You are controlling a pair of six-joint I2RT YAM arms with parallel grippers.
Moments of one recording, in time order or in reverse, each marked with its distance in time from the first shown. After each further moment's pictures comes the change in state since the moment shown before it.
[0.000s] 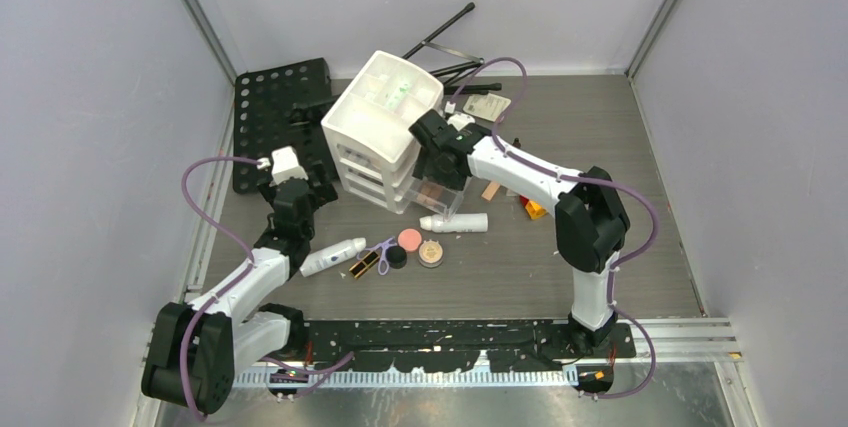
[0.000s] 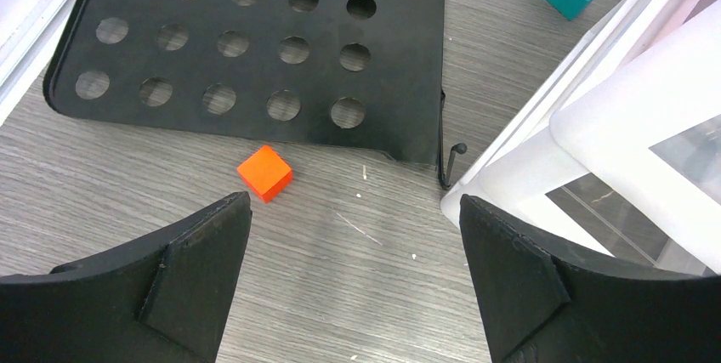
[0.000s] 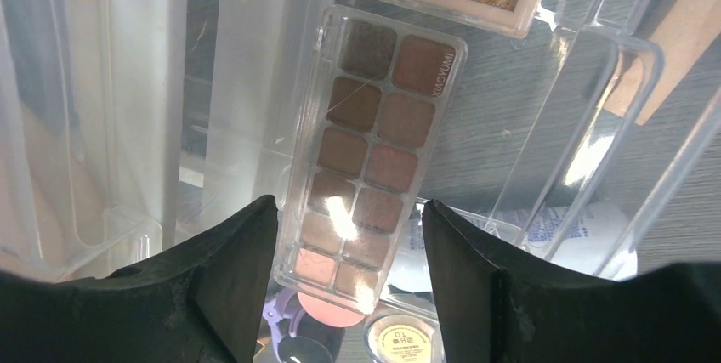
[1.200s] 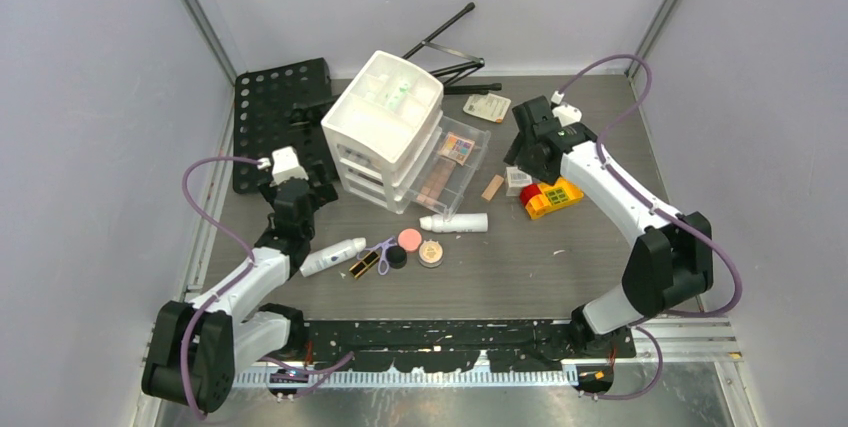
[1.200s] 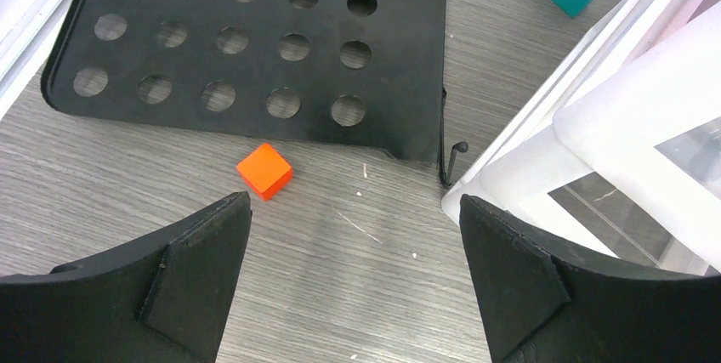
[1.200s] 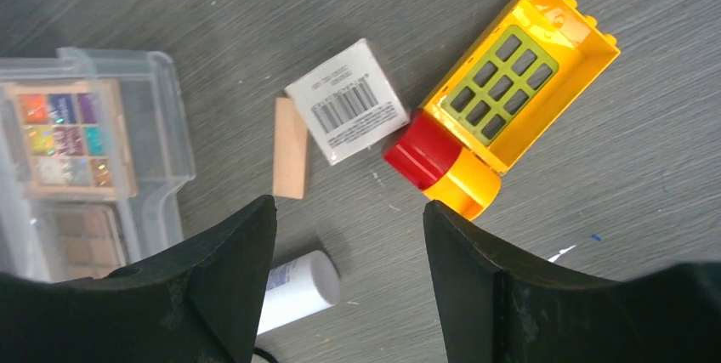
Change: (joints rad) left arm 0.000 0.003 0.000 -0.001 0.000 -0.004; right arm -0.374 -0.429 -0.341 -0.030 0.090 -0.143
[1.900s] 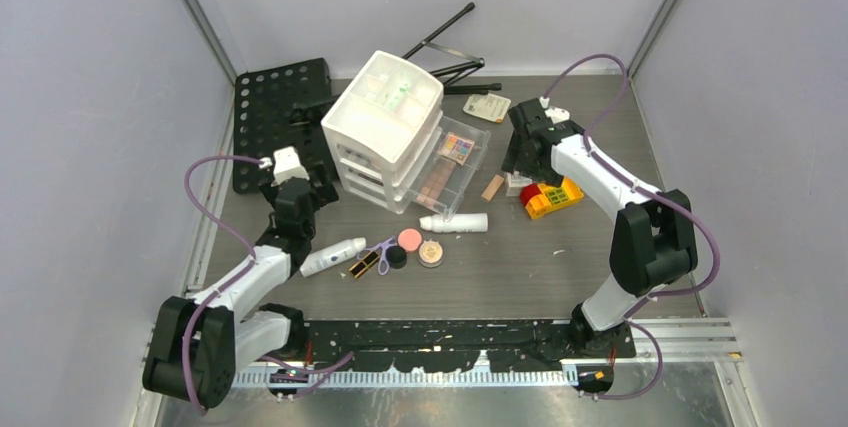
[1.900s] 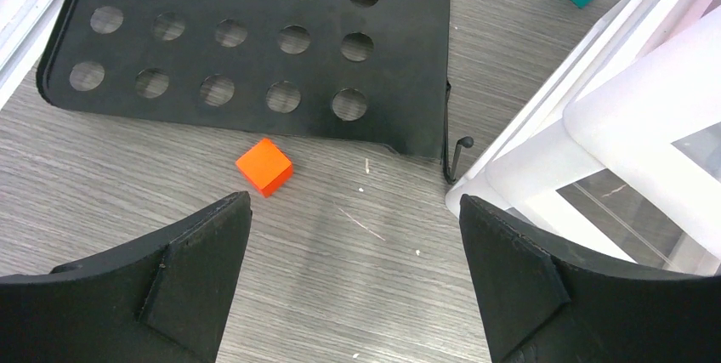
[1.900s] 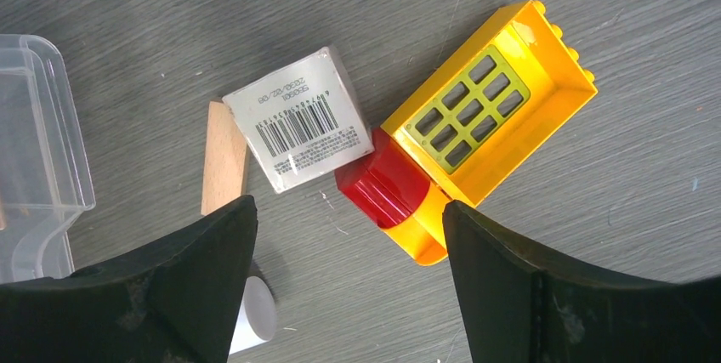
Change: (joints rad) left arm 0.000 0.024 0.003 0.000 0.000 0.000; right arm -0.045 0.133 -0.002 0.019 -0.008 -0.176
